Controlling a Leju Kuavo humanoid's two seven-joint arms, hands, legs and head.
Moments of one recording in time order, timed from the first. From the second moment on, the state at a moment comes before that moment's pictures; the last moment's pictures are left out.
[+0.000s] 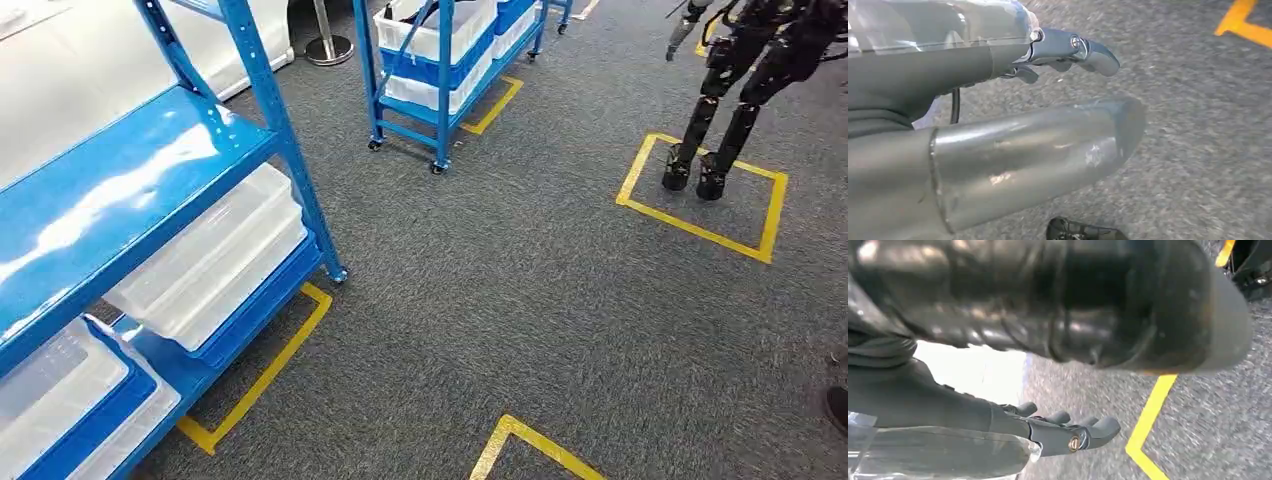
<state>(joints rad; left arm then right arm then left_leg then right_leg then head) -0.02 -0.09 0.95 -0.20 -0.97 0.12 -0.40 -0.02 0.24 -1.07 -0.21 1.13 -0.06 0.13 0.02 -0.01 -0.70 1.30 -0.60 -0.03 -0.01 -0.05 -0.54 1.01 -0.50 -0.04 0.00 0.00</state>
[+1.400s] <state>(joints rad) -0.03 -0.10 0.95 -0.20 -1.02 0.14 -0.39 -0.02 0.23 -1.09 -0.20 1.15 -0.02 0.11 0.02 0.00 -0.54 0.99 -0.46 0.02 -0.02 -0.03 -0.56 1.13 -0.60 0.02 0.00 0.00</state>
